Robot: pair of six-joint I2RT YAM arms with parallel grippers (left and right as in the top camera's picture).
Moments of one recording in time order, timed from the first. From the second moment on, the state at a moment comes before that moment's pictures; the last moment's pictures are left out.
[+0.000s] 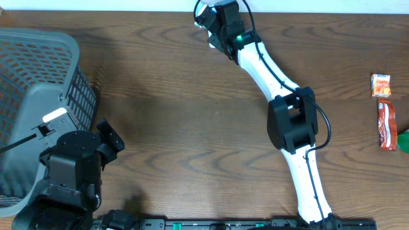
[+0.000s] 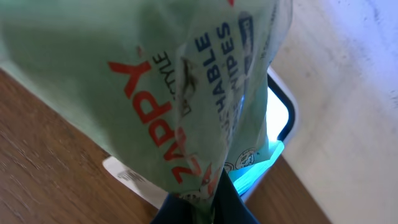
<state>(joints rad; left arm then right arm) -0.27 0.74 1.18 -1.16 -0.51 -0.56 0.41 2.53 2.25 -0.43 0.13 -0.64</state>
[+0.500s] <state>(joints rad) -0.27 0.74 1.18 -1.16 -0.51 -0.56 0.36 2.43 2.26 -0.81 0.30 -0.74</state>
